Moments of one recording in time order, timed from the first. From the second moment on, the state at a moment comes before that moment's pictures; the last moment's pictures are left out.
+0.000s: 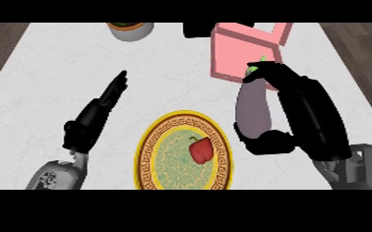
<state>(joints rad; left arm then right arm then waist) -0.15 0.26 -0.22 -1.56 0.02 0.01 0.08 -0.62 -0.83 0.80 -1.88 0.35 -0.48 0.71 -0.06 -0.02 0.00</state>
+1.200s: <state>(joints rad) -0.20 0.20 -0.20 -1.55 -0.02 -0.06 0.09 -0.41 -0.97 0.09 -2.04 0.08 -0.32 0.76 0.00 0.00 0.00</state>
